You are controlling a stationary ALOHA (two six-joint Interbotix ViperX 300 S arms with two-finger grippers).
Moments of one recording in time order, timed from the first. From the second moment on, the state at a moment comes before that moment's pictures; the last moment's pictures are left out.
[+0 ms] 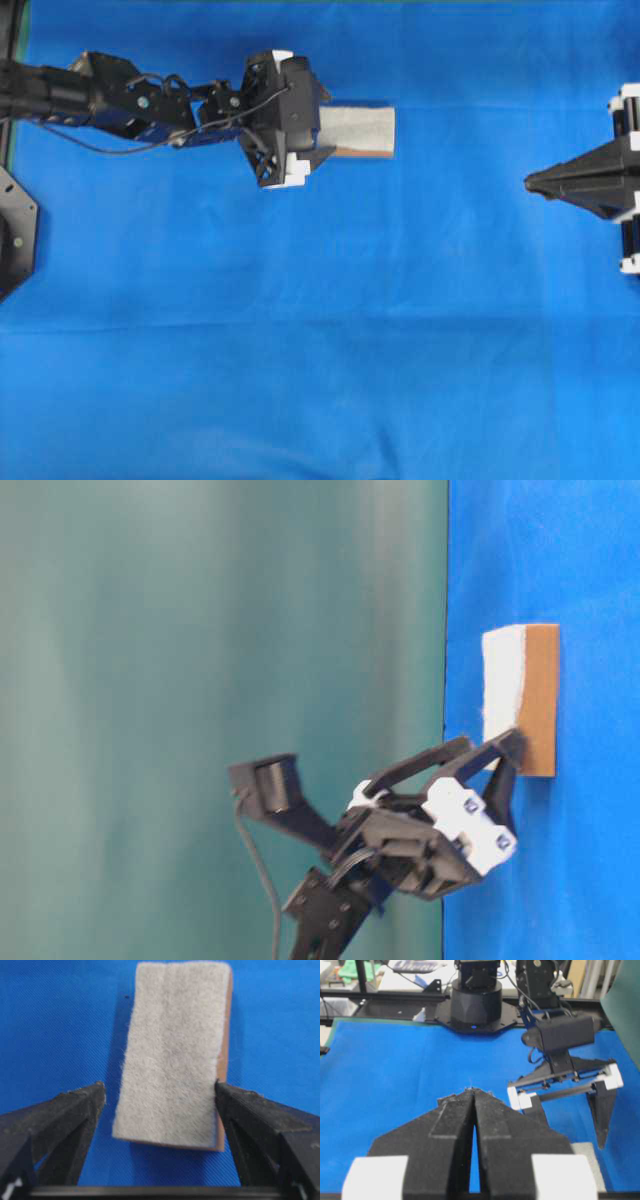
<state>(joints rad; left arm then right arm) 0.31 0.26 0.62 -0.02 -0.30 0.38 -0.01 -0.92 1.16 -0.01 -0.20 -0.01</state>
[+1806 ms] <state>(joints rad) 0.01 -0.18 0.59 -0.02 0.16 0.15 -0.04 -0.88 1.16 -0.01 -0.19 -0.01</state>
